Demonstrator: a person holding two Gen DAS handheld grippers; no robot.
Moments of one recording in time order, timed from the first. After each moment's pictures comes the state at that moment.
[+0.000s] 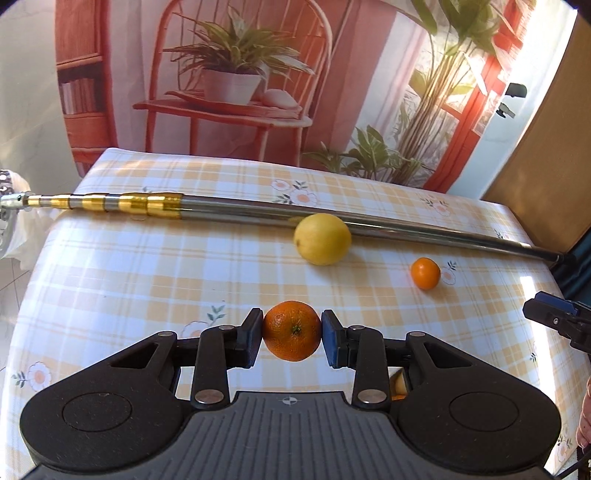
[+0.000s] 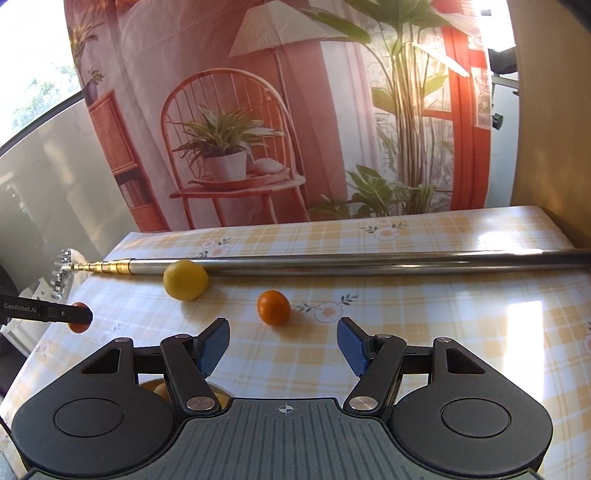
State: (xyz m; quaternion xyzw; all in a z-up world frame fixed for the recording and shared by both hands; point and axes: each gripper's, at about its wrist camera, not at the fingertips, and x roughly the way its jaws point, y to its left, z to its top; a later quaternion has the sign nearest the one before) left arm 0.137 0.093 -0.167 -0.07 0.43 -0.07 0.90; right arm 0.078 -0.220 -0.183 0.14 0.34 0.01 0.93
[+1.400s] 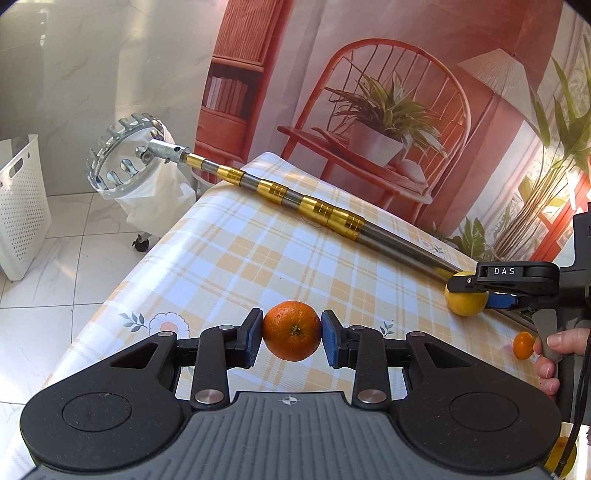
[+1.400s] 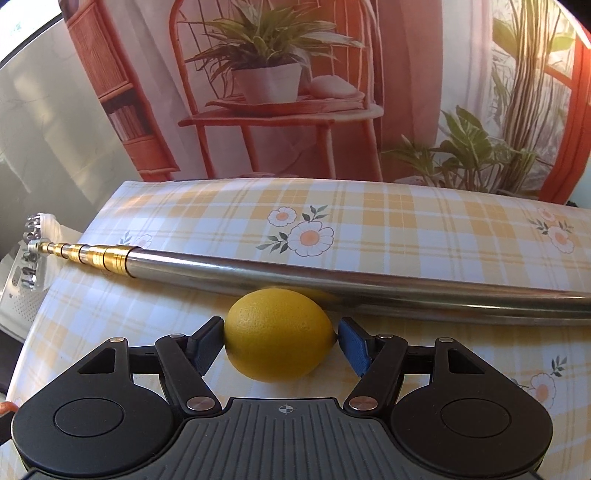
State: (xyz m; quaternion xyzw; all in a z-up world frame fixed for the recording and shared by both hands) left arm 0.083 0.194 -0.201 -0.18 0.34 0.09 0.92; right arm 0.294 -0.084 -0.253 0.14 0.46 0.01 0.88
